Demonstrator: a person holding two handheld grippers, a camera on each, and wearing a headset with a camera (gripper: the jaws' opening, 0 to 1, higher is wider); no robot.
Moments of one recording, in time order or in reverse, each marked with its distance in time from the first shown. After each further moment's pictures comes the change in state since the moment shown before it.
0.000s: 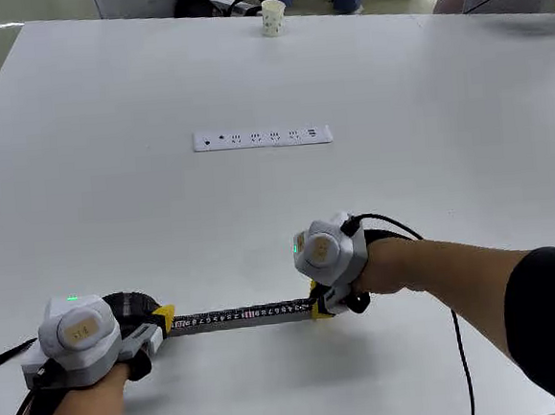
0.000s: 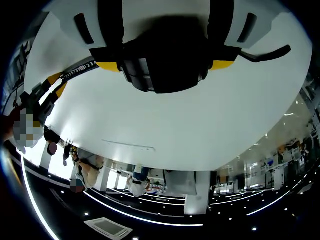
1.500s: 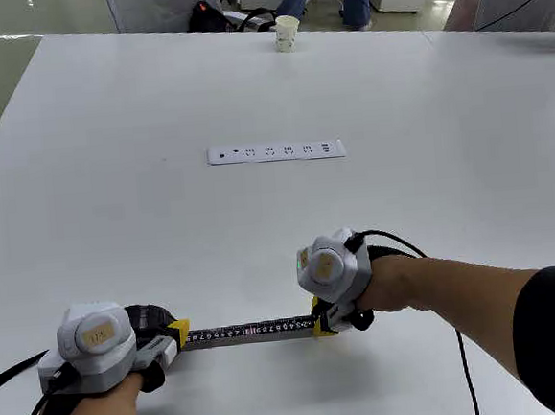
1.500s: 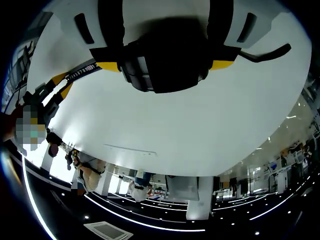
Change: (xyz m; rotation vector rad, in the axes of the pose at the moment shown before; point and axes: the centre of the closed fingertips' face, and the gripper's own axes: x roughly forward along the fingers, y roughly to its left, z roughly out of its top) left arm 0.002 0.001 -0.002 0.001 0.059 -0.031; right arm 0.008 0.001 0.018 -0.021 -0.003 0.022
